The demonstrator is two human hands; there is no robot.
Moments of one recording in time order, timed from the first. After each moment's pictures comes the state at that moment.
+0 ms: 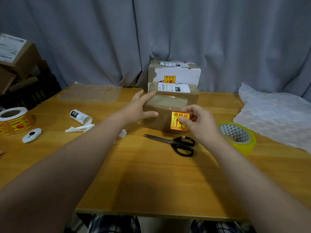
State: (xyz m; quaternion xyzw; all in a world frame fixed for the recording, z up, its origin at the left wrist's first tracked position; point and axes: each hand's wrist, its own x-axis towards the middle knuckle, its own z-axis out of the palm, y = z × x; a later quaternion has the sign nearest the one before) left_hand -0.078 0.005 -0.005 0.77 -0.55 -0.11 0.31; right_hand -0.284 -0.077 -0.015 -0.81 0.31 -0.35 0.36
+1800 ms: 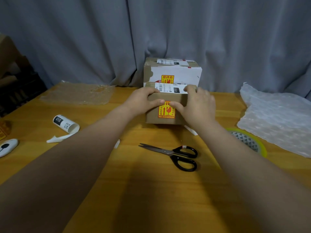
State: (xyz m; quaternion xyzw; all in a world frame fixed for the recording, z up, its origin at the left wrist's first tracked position) left_hand -0.058 -0.058 0.004 0.74 -0.58 -0.06 0.34; right_hand -0.223 -0.142 0.002 -0.86 0.43 -0.27 -0.05
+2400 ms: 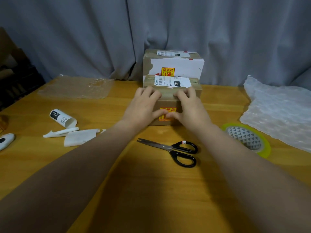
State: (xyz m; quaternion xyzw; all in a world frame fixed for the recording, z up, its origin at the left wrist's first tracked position) left_hand -0.089 -0.044 -0.029 0.75 -0.59 0.16 0.25; right_hand -0.225 -0.148 -0.031 -0.91 0.30 -0.26 0.08
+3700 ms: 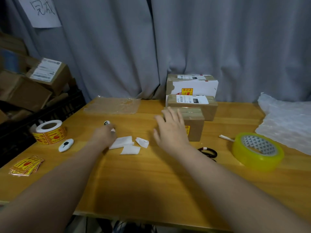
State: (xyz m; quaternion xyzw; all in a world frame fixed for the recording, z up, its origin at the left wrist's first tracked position) left_hand 0.026 0.110 -0.050 0.94 -0.28 -0.05 0.20; right_hand -0.178 -0.013 -0.024 -0.94 0.21 -0.28 -0.03
